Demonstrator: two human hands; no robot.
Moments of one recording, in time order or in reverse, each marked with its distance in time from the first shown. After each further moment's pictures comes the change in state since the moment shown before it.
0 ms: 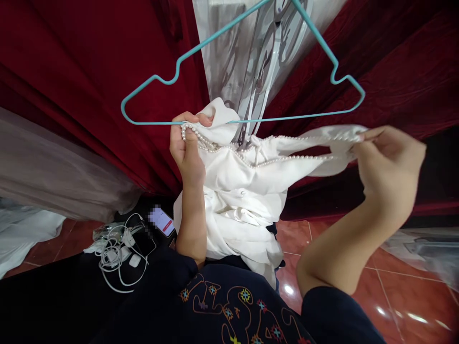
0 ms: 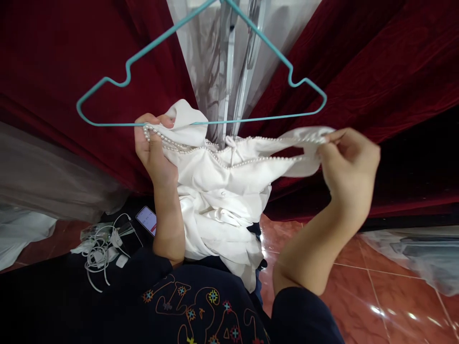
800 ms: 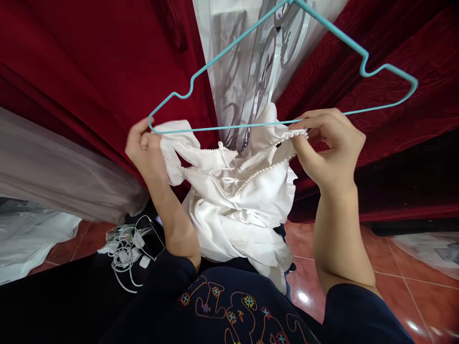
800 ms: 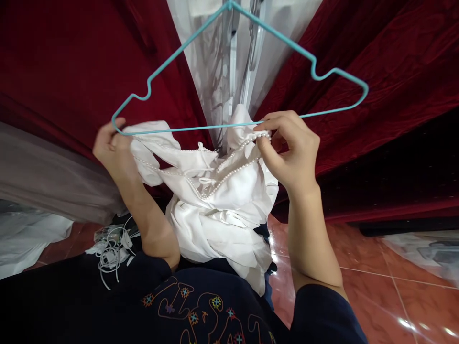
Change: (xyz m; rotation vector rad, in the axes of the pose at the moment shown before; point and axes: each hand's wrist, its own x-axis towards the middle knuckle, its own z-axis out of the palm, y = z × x) left_hand 0.036 0.023 -0.078 0.551 0.154 -0.210; right_hand -0.053 -0.082 0.057 0.161 -0.273 -0.579
